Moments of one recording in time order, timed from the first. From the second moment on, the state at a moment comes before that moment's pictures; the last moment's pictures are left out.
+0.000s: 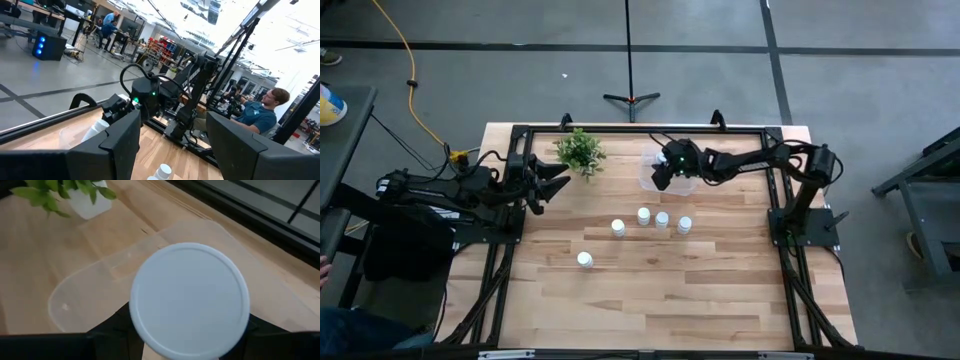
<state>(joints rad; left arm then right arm) -0.14 0.42 0.46 0.10 -0.48 -0.40 -0.40 1.78 0.89 0.27 0.13 0.29</state>
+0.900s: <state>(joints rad) -0.14 0.42 0.46 0.10 -0.51 -0.40 -0.39 1.79 0.93 0.28 0.17 0.32</state>
